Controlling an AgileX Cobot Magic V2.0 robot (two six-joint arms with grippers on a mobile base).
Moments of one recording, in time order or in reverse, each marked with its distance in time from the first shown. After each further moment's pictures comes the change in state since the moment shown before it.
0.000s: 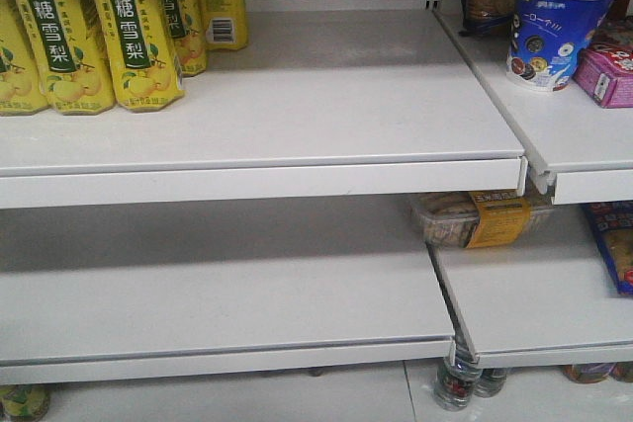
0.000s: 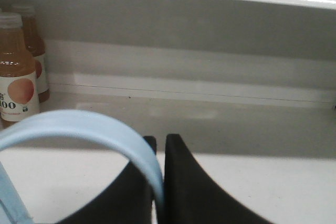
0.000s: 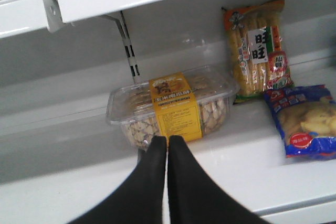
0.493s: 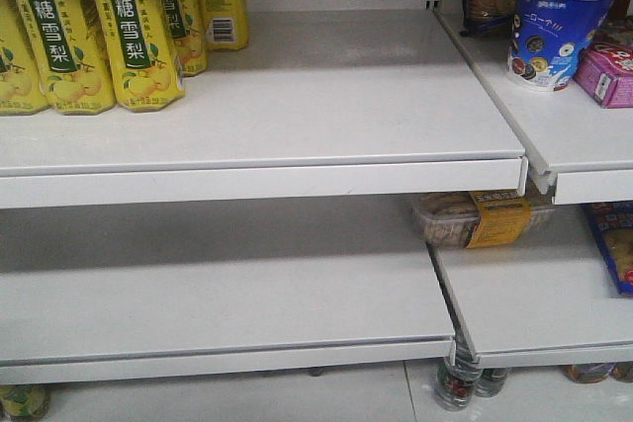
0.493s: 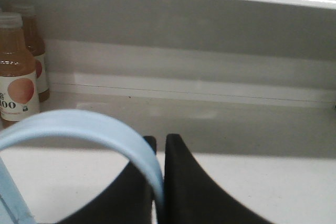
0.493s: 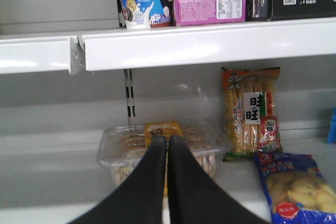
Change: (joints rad) left arm 0.000 0.000 0.000 0.000 0.000 0.000; right arm -0.004 0.000 0.000 -0.142 -0.152 0.000
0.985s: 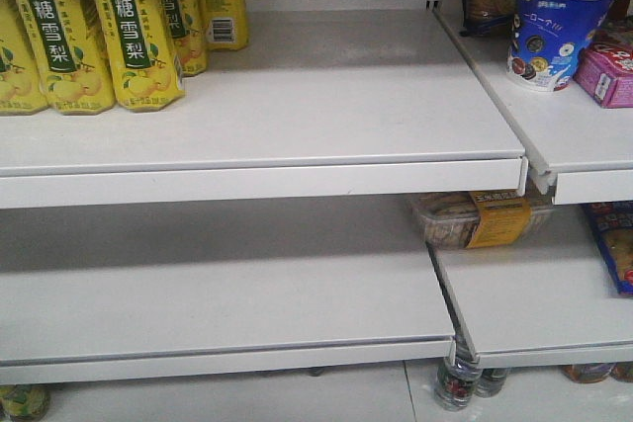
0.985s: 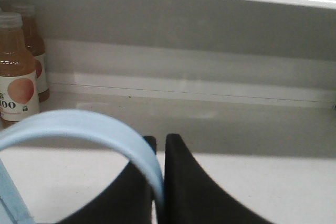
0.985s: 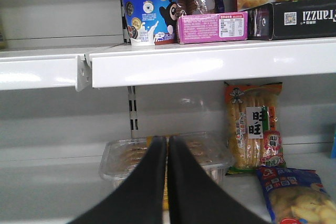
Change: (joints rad) left arm 0.000 0.000 0.000 0.000 0.000 0.000; right arm 0.000 0.000 0.000 -0.003 -0.042 0.000
